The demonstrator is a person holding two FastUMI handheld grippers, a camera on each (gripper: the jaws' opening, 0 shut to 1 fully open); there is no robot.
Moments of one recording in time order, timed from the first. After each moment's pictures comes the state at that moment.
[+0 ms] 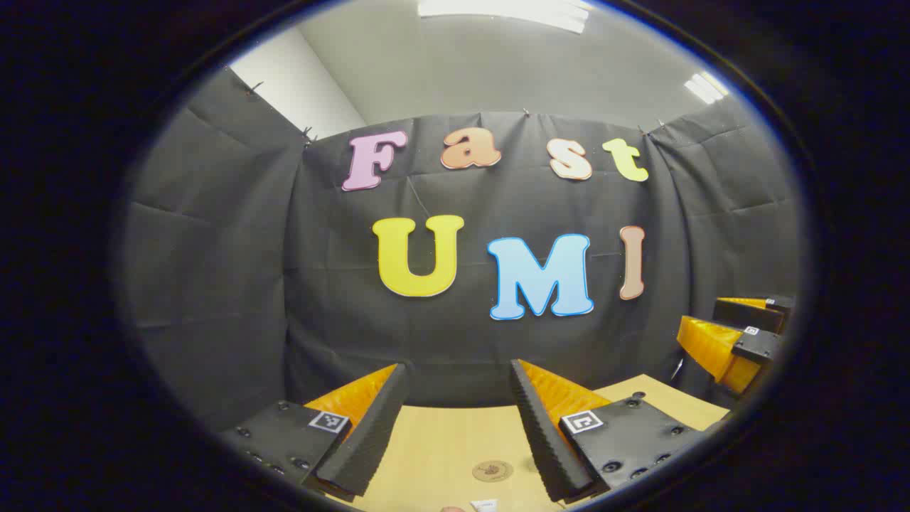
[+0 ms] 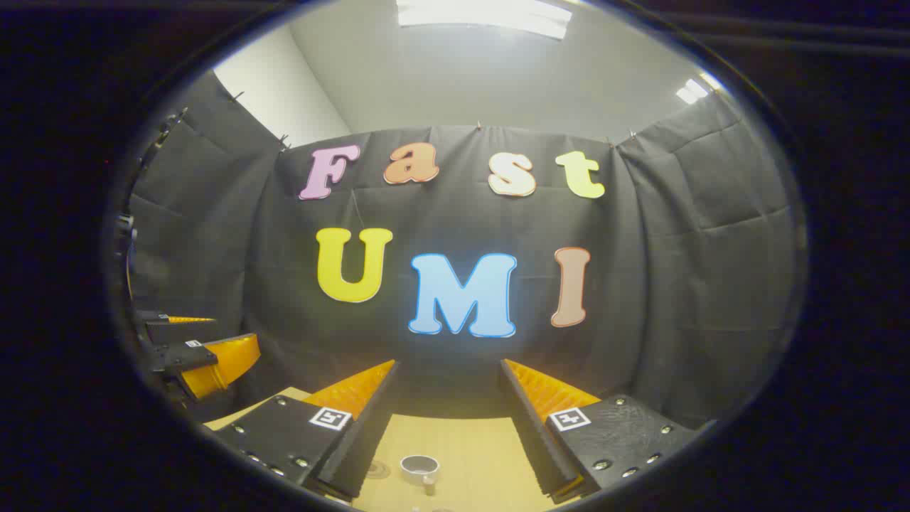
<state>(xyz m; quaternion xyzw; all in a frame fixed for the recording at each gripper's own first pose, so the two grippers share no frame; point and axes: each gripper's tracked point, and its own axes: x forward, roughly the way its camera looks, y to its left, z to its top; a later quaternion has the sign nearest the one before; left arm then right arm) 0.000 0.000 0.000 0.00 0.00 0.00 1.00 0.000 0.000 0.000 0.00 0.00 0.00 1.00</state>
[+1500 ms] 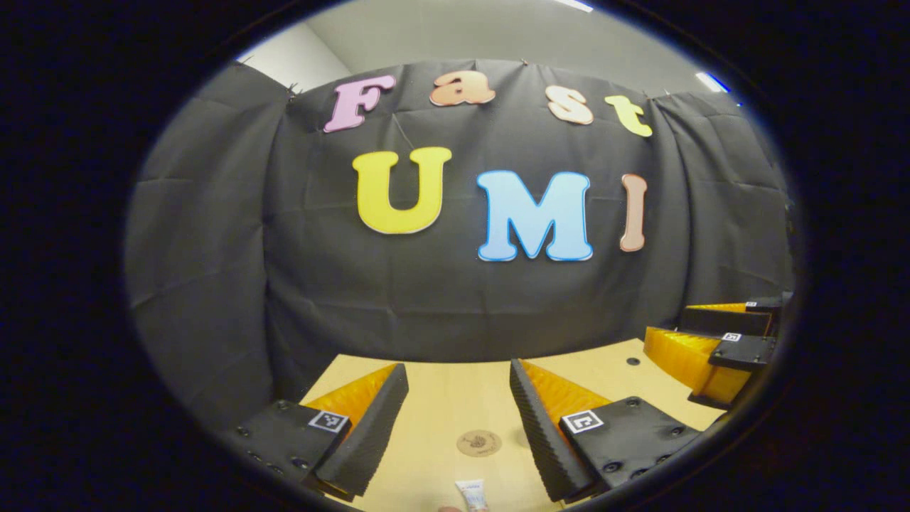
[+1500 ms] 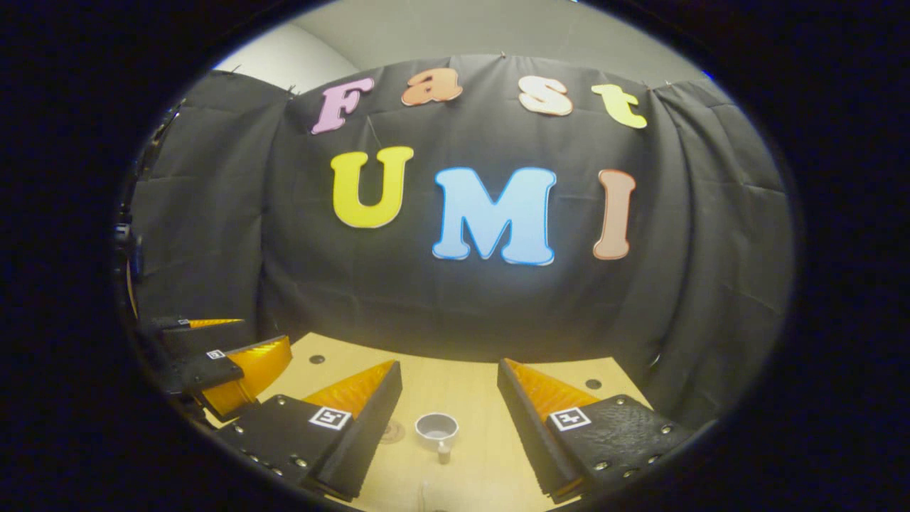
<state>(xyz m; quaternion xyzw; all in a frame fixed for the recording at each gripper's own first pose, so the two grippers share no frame) 0.059 -0.022 -0.132 -0.01 0.14 -0.02 0.99 0.057 0.020 -0.110 0.00 0.17 0.07 0.98</state>
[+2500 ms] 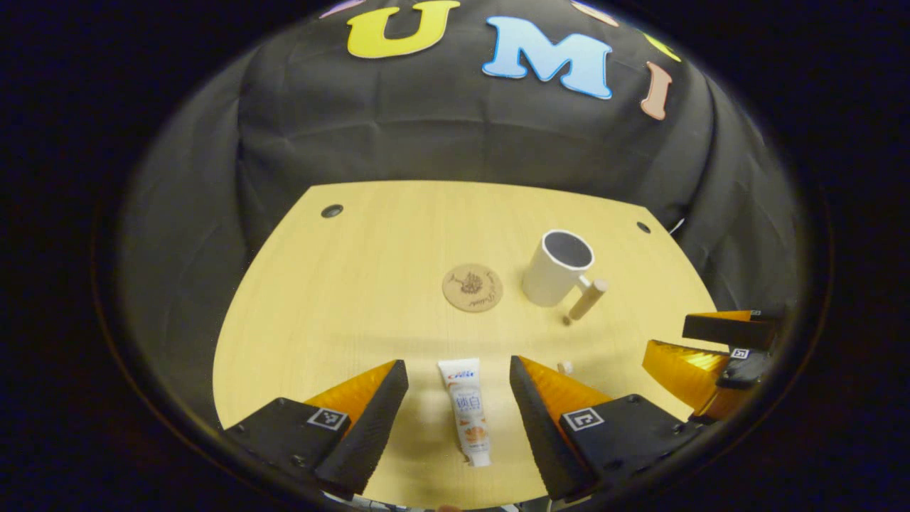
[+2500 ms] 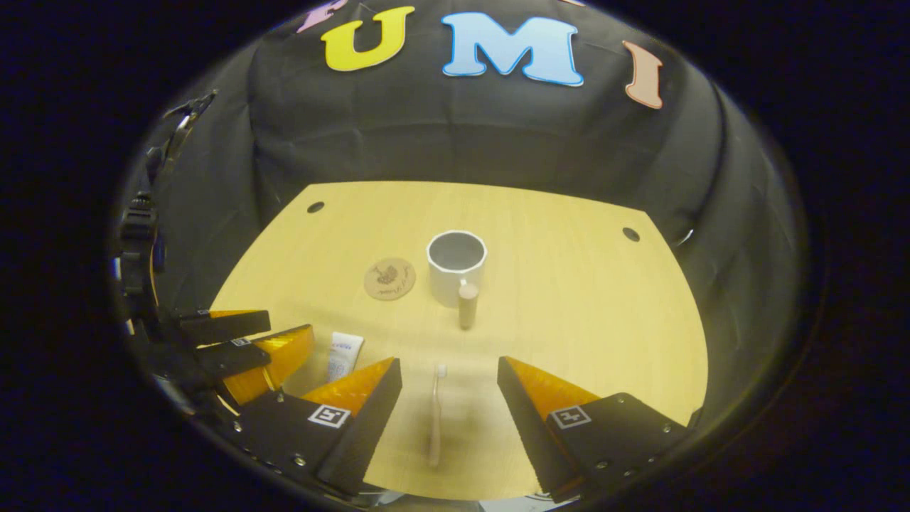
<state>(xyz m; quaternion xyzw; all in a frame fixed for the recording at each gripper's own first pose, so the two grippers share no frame) -0.018 -0.025 -0.396 -0.06 0.45 -0.03 0.89 -0.029 0.039 -0.320 -0.01 0.47 0.09 0.88</state>
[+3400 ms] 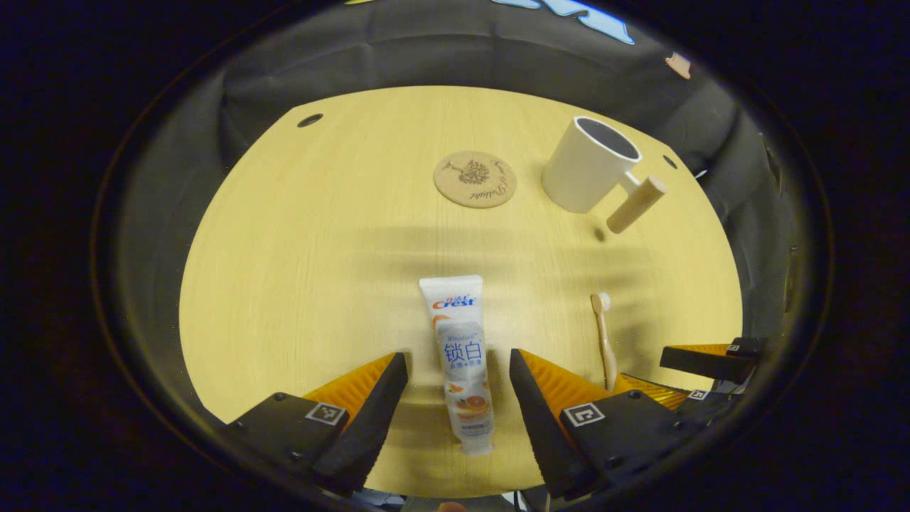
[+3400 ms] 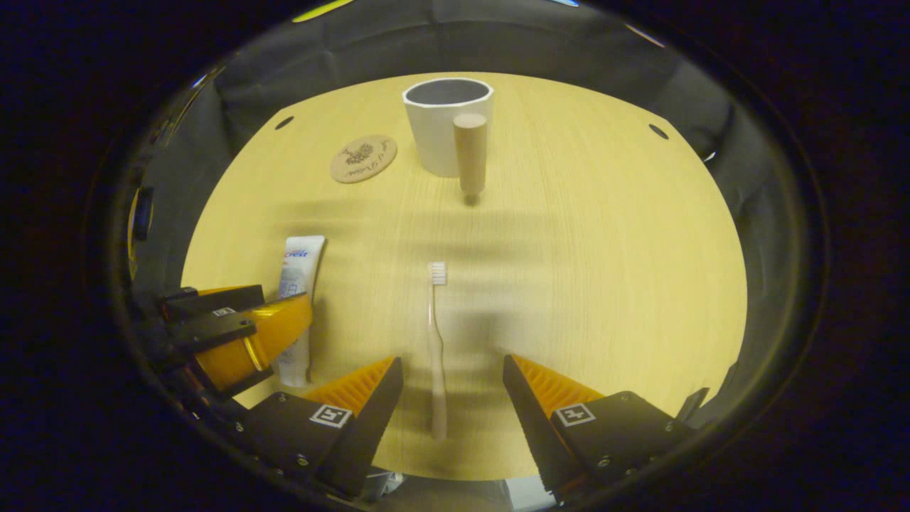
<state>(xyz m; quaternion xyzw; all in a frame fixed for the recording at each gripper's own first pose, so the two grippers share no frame) -0.055 -0.037 -0.503 -0.06 0.59 -0.01 0.81 -0.090 0.047 -0.437 0.01 0.63 0.08 0.77</state>
